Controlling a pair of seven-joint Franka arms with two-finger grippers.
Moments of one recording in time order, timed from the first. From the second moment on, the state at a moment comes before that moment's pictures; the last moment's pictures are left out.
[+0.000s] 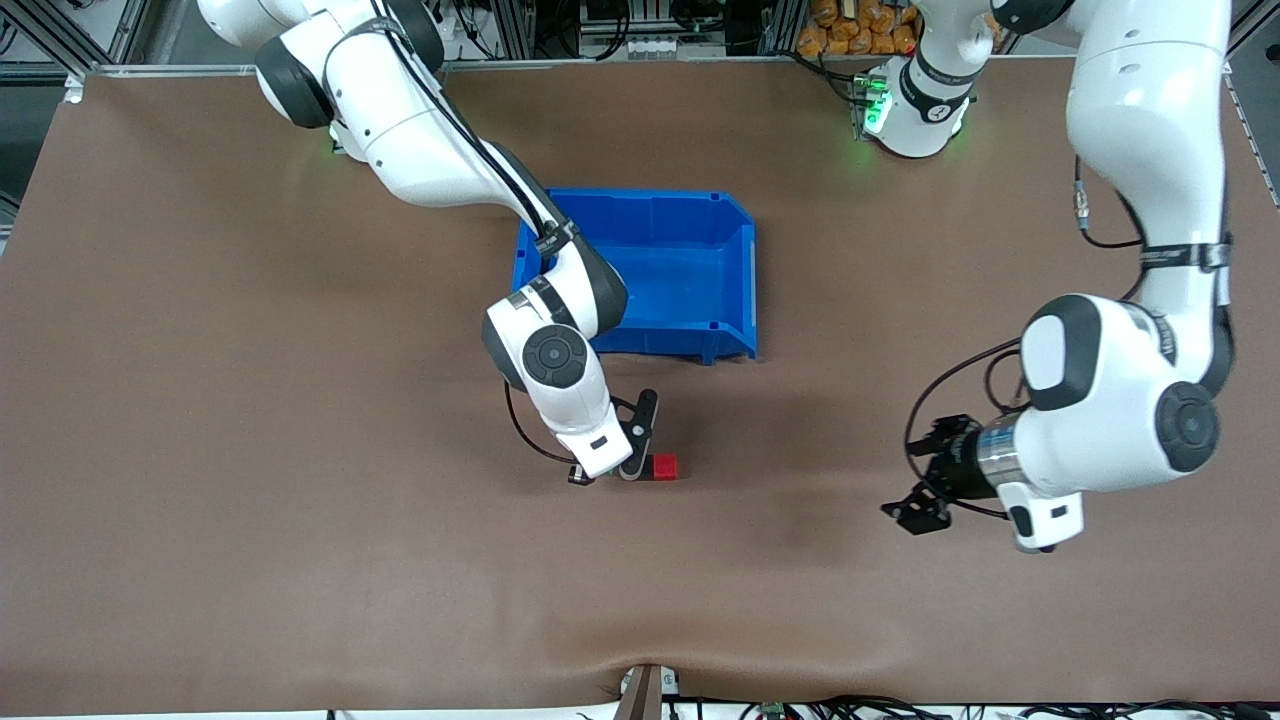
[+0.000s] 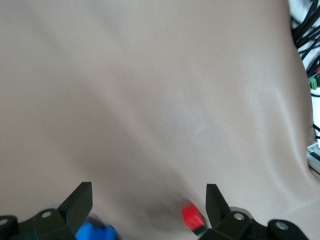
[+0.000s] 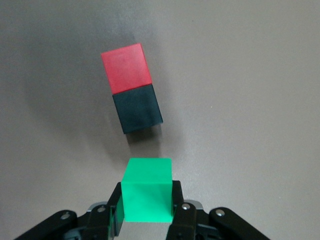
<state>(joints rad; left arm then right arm) -0.07 0.67 -0.13 -1.23 -0.18 1.91 -1.08 0.65 1.00 -0.07 -1.07 0.04 2.20 -0.74</state>
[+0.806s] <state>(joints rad) 0.01 0.58 -0.13 -1.23 -0.08 1.87 -0.53 0.67 1.06 -0.07 -1.04 0.04 2.27 -0.72</state>
